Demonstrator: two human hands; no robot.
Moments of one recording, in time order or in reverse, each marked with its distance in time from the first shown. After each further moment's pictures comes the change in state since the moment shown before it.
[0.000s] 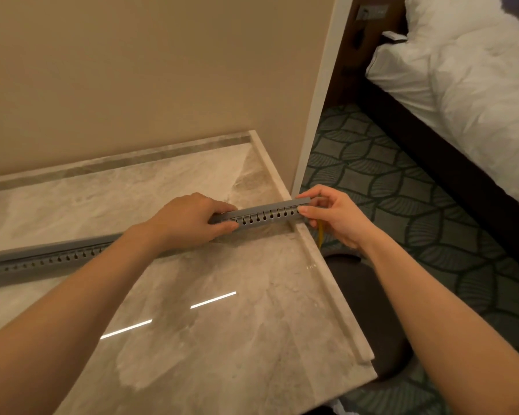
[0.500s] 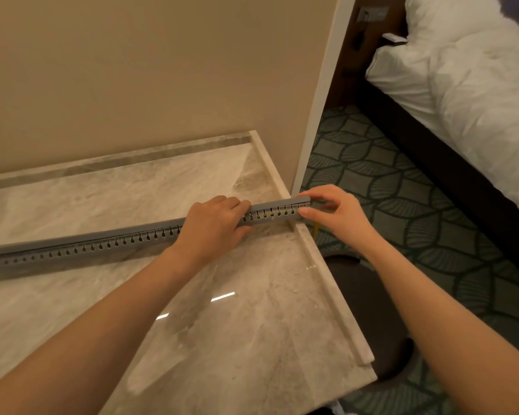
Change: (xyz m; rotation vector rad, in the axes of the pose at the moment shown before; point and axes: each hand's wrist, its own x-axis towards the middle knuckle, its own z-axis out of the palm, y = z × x) left_hand 0.001 0.037 0.029 0.238 0.509 0.137; right_hand -0.006 0.000 0.003 -0.538 0.217 -0.230
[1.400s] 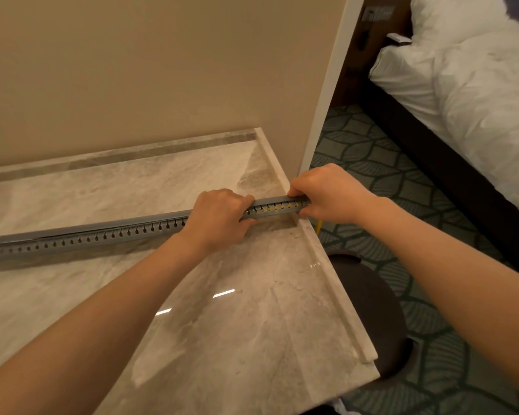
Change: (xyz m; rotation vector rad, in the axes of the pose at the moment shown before) left_hand 0.011 -0.006 0.001 0.024 -0.169 -0.061; right_hand 0.037 -0.057 -0.007 -0.932 -0.356 -0.435
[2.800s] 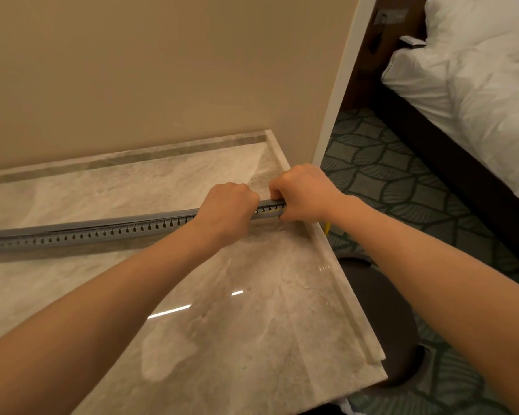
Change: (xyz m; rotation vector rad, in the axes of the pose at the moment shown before) left_hand 0.009 0.013 -0.031 0.281 -0.278 -0.069; right_hand 0.032 -0.036 0.005 -0.008 0.012 -0.005
